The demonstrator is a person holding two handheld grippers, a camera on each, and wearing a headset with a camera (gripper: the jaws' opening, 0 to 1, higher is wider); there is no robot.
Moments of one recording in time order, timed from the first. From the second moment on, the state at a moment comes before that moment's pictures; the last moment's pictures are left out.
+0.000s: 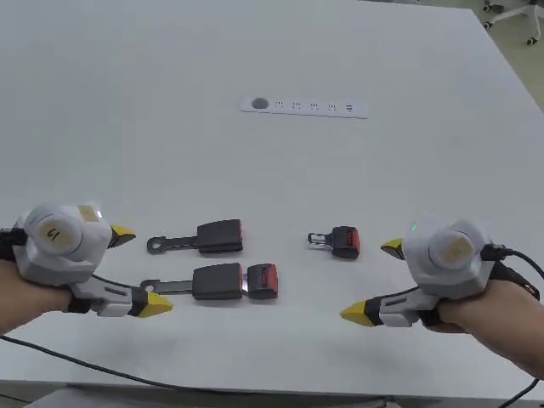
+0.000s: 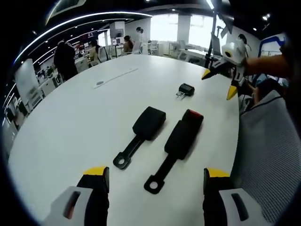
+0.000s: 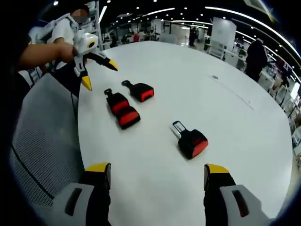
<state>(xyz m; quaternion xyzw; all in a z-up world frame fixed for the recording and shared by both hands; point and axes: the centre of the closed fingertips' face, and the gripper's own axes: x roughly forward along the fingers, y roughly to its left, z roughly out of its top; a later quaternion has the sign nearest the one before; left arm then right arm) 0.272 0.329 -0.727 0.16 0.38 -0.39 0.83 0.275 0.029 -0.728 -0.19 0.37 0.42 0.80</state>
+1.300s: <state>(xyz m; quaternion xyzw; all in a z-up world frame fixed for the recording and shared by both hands) 0.245 0.359 -0.725 0.09 0.35 -0.32 0.88 0.267 0.039 -0.712 -0.13 0.33 0.39 0.85</state>
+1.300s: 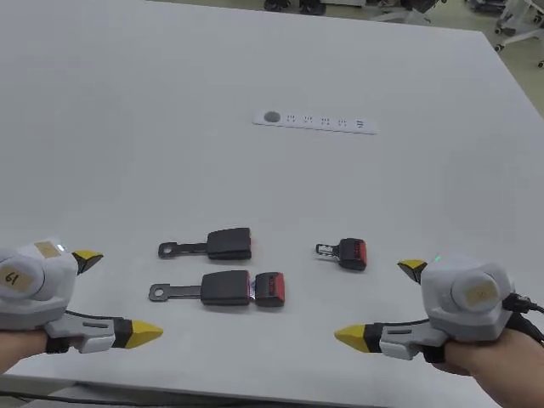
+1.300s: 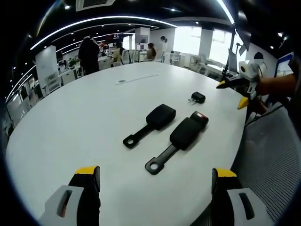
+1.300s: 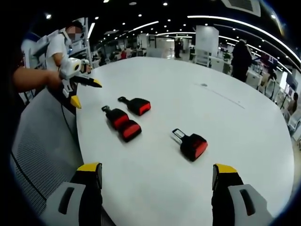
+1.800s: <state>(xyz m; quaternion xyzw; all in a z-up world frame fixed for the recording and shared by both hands) 0.238 0.356 -0.725 0.09 0.36 -0.31 0.88 0.260 0.040 -0.714 -0.12 0.34 0.39 0.85</state>
